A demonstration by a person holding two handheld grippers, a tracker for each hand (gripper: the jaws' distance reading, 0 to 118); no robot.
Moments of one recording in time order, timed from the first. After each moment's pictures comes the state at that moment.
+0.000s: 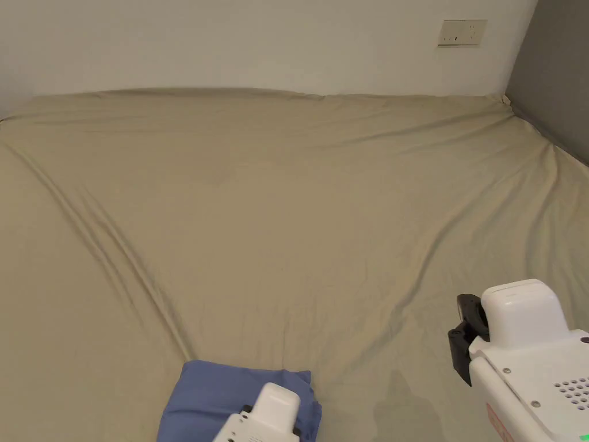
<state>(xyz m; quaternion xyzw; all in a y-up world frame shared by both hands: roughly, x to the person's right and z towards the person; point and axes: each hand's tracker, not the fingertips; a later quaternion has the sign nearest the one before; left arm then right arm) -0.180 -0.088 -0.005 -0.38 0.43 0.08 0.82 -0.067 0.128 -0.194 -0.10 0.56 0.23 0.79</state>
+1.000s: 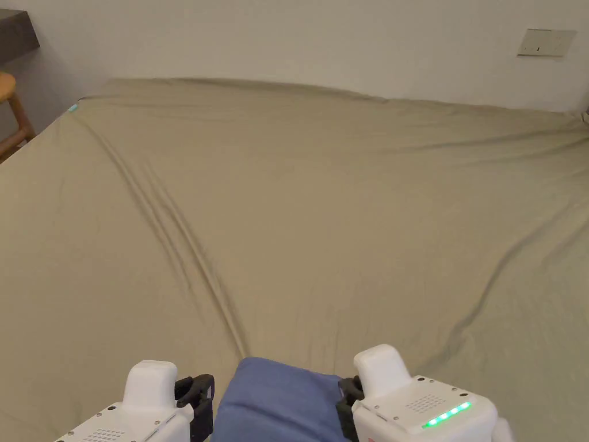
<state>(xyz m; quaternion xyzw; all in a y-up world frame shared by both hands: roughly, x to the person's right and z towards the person) -0.225 -0.026 0.199 -0.19 0.49 0.29 0.80 -0.175 -0.012 -0.094 -0.27 0.71 0.33 0.56</state>
